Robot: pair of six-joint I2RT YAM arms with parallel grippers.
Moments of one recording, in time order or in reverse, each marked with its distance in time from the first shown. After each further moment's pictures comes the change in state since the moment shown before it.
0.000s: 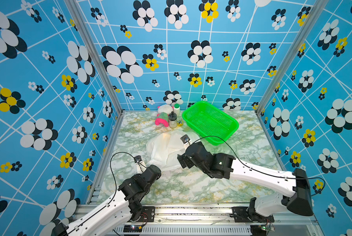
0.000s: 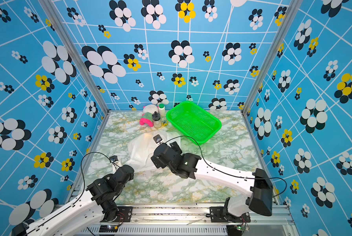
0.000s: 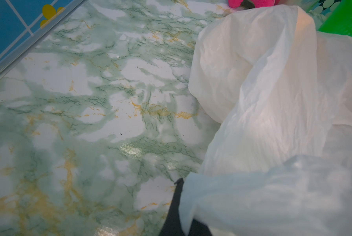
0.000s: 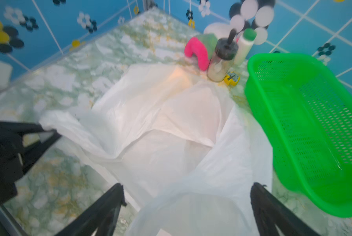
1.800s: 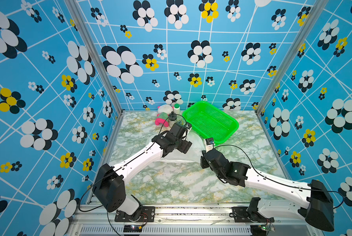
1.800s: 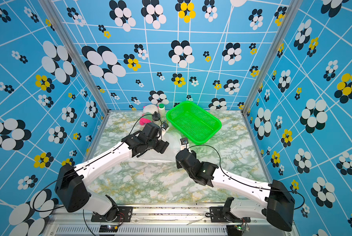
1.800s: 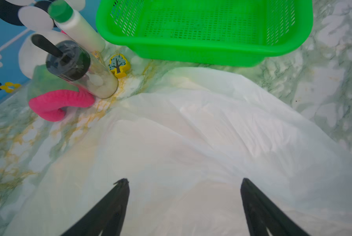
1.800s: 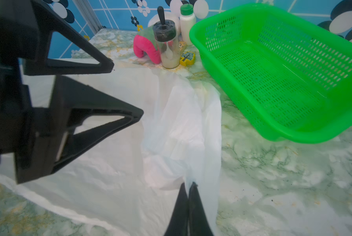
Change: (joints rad) left arm 0.067 0.861 0.790 0.171 0.568 1.005; right arm -0.150 -0.316 -0.455 0.266 0.060 0.270
